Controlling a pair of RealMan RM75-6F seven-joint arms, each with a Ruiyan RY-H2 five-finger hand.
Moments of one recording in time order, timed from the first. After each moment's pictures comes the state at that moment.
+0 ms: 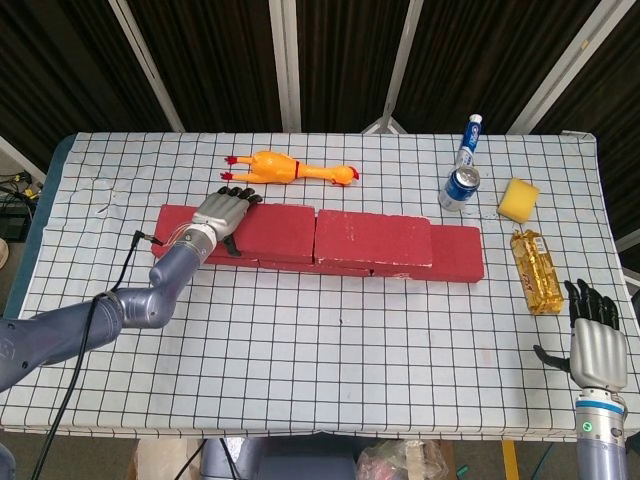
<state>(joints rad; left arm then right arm) -1.38 -1.39 0.07 -1.25 0.35 0.53 0.38 0.11 -1.24 0.16 -1.69 -1.16 1.42 -0.26</state>
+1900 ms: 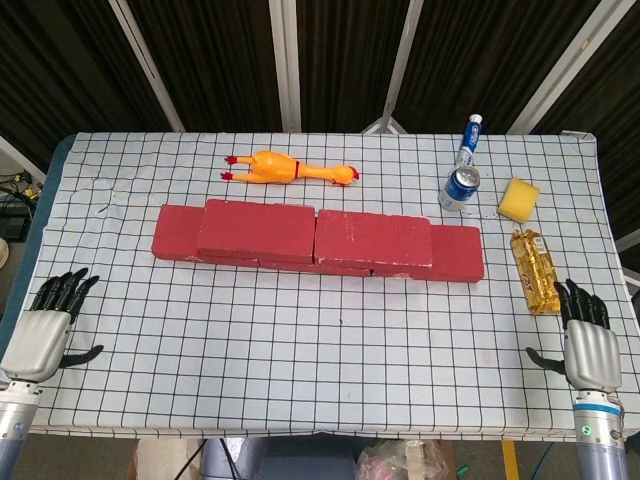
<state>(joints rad) -0.31 -1.18 0.20 -1.66 1.35 1.58 0.11 0.11 -1.21 0.14 -1.70 -1.23 1.40 -0.19</state>
